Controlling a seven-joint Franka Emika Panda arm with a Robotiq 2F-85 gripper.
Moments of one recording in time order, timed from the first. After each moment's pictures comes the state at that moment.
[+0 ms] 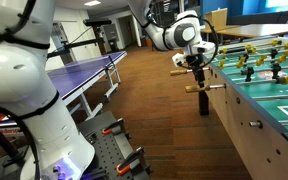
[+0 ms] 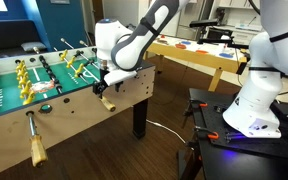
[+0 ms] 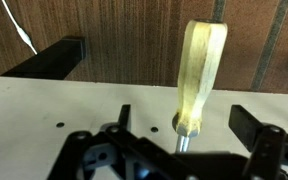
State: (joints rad) arm 0.13 0.55 -0.11 -1.96 -0.08 2.62 0.73
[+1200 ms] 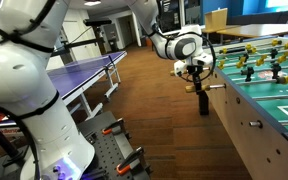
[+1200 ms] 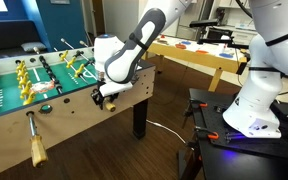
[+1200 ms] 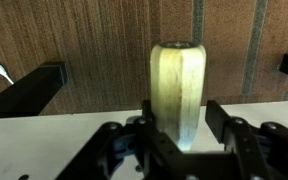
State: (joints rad) arm 0.13 0.68 -0.08 -1.89 0.08 2.69 0.69
